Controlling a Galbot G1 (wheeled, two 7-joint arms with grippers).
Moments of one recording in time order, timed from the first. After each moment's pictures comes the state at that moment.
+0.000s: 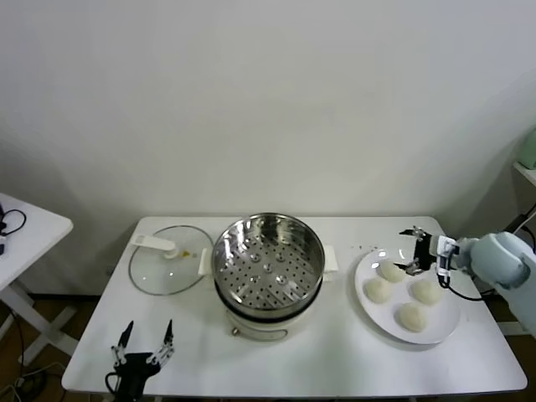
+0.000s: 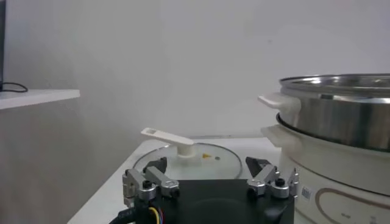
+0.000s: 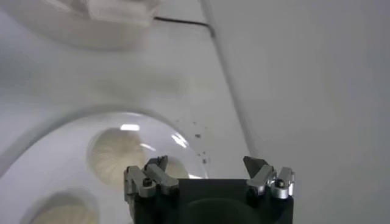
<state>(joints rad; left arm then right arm) 1.76 -1.55 -0.71 -1.96 -0.08 -0.14 0.09 -0.35 0.49 -0.33 1.43 -0.06 -0.20 -0.90</state>
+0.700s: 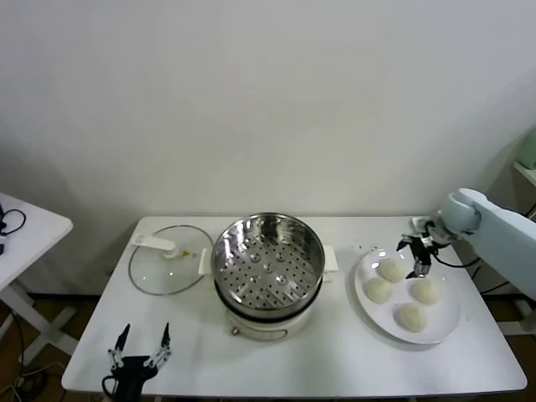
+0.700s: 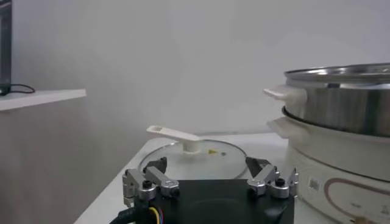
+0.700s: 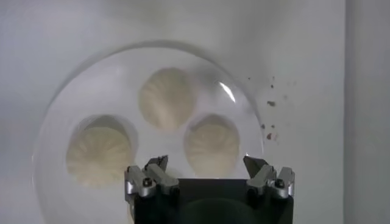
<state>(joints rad) 1.76 -1.57 -0.74 -1.94 -0.05 -0.17 0.09 0.12 0.75 -0.91 0.95 -0.05 -0.06 -1.14</state>
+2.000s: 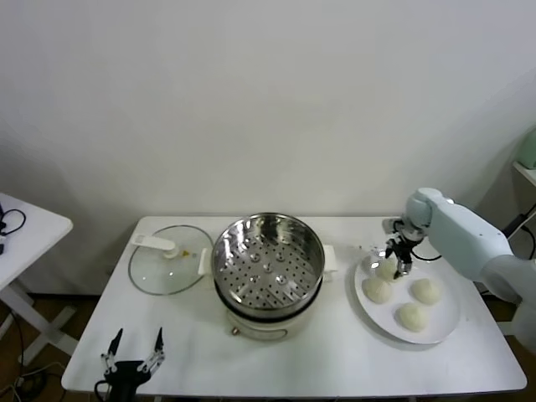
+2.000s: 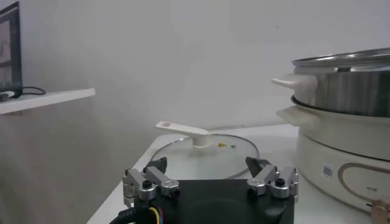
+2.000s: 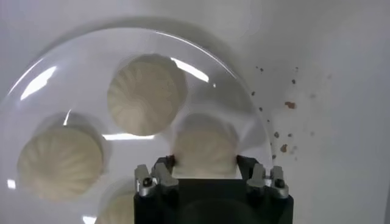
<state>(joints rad) 1.77 -1.56 -0.76 -1.92 -0.03 -0.18 0.09 0.09 1.00 -0.85 0.60 -0.18 0.05 -1.19</state>
